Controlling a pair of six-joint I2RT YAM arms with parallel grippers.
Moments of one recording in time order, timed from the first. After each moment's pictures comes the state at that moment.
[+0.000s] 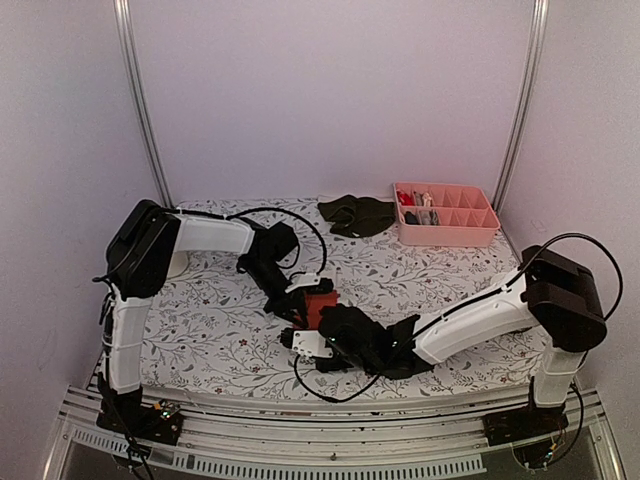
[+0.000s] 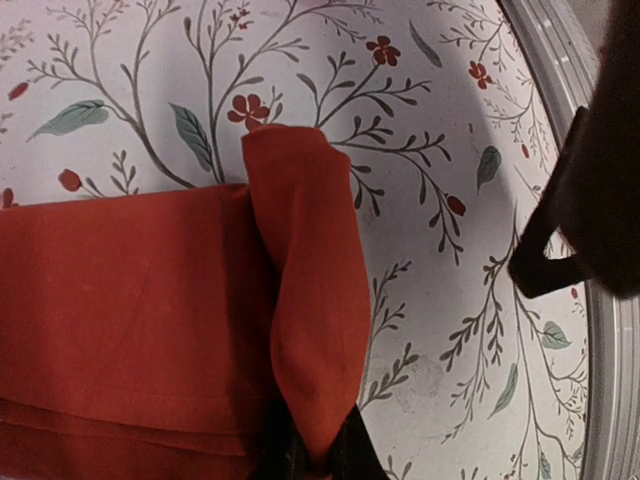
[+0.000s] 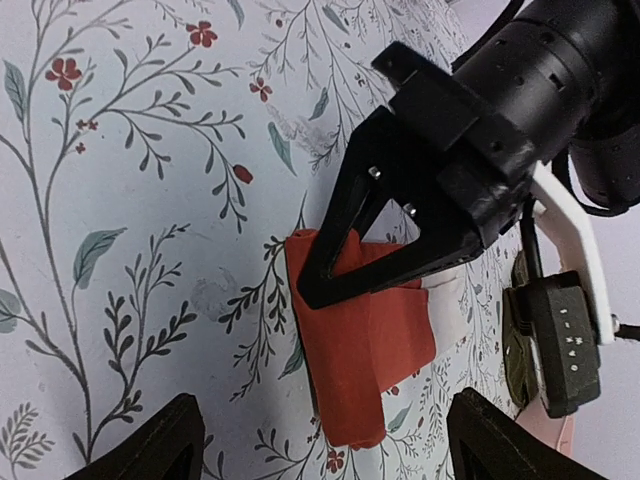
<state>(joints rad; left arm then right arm) -0.64 2.20 1.54 -0.84 0.66 0.94 1.26 1.85 0.99 0.19 0.50 -0.61</state>
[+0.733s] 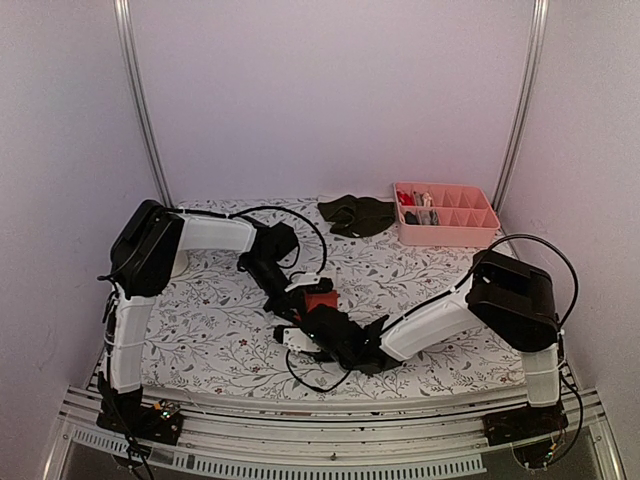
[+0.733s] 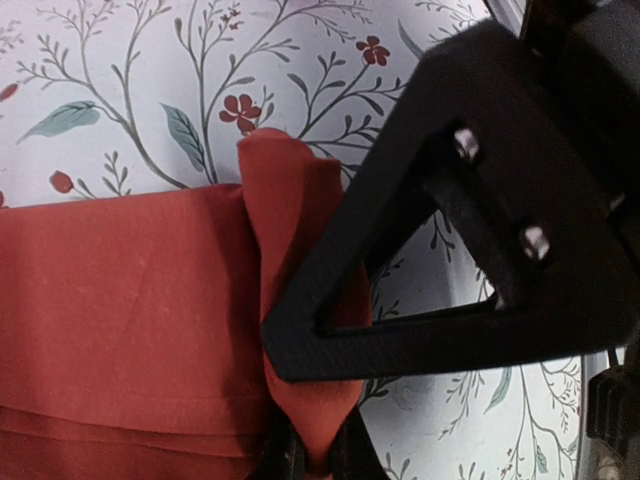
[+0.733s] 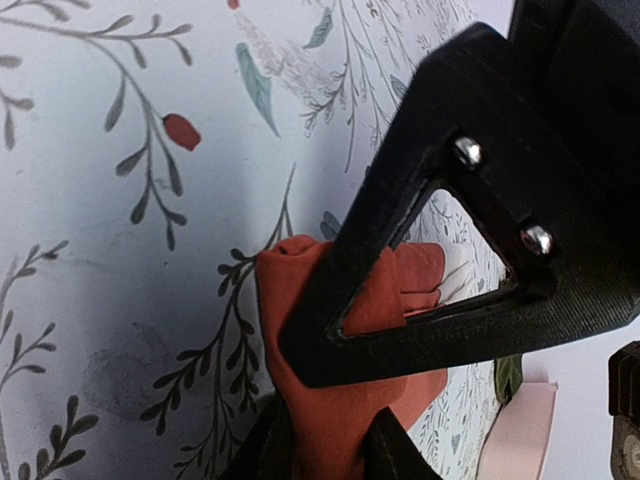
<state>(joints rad) -0.63 2.24 1.59 -0.92 0.69 0.98 1.21 2.12 1.15 0.25 0.61 -0.72</state>
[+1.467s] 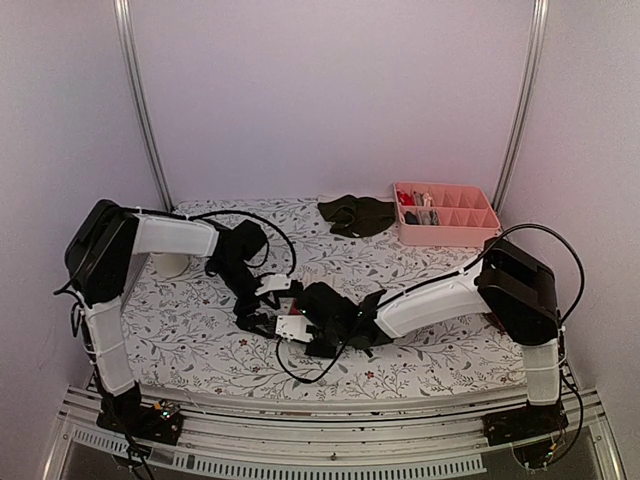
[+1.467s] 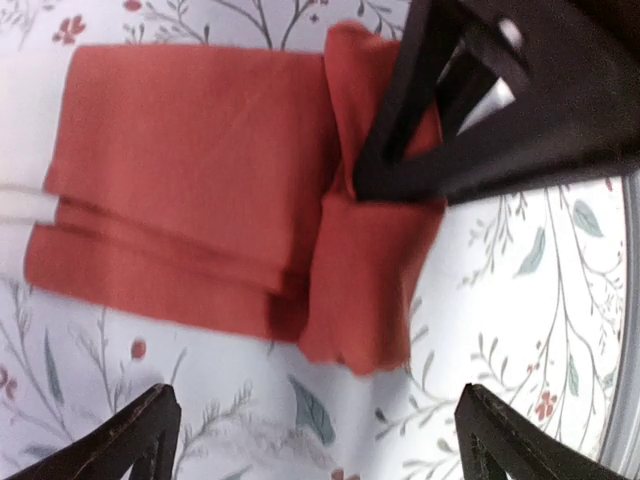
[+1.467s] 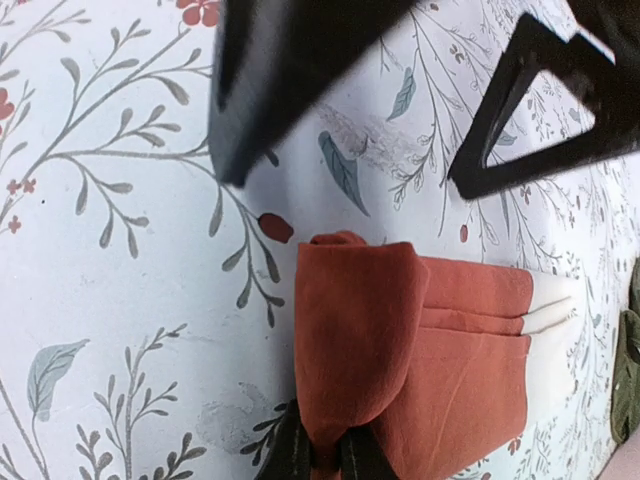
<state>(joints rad) -0.57 1.99 1.30 -0.76 0.50 0.97 1.16 2.11 1.30 -0.05 0.26 -0.53</state>
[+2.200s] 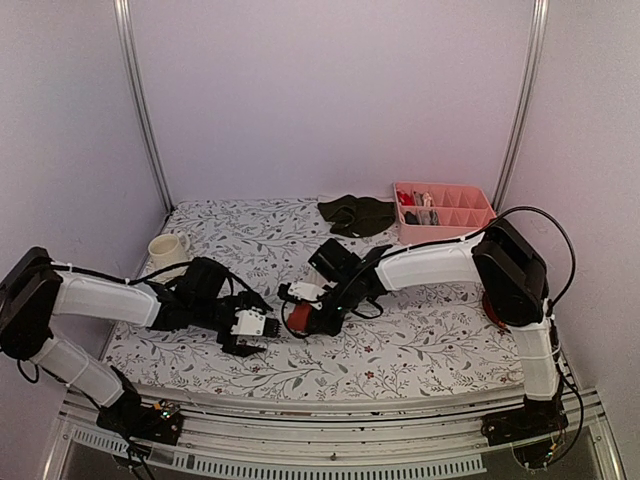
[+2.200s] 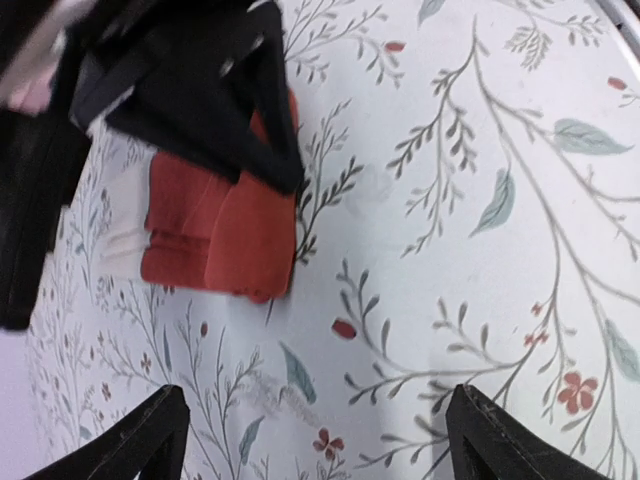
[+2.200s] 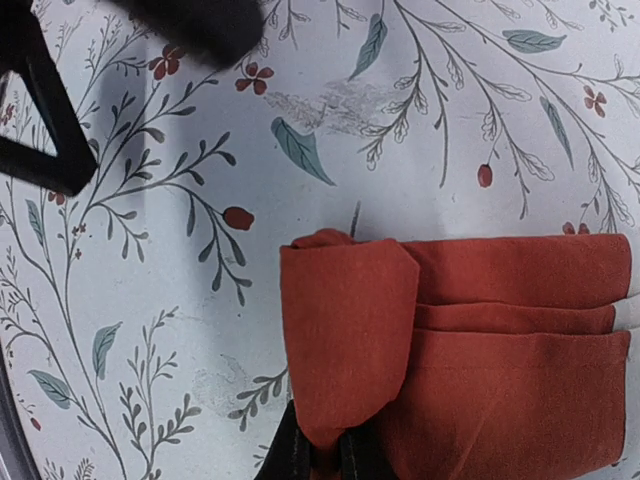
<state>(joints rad) -0.64 1.44 0.57 0.02 0.33 1.11 0.96 2.18 1.55 -0.42 -0.26 -0.28</state>
